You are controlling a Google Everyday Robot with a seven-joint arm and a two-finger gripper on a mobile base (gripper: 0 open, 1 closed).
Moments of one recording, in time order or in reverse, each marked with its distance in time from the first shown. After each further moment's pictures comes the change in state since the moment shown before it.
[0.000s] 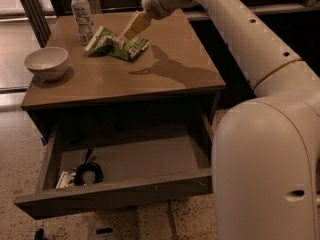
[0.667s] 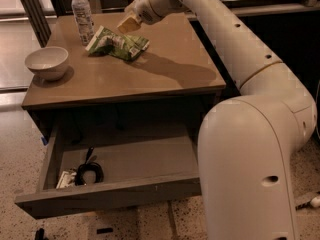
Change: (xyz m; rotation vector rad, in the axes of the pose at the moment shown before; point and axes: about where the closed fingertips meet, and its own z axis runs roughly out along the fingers) arm 0.001 0.013 0.034 -0.059 -0.014 0.061
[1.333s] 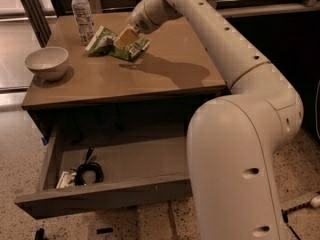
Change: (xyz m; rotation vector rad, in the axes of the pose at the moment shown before) arm 0.027 0.022 0.023 -0.088 0.081 0.048
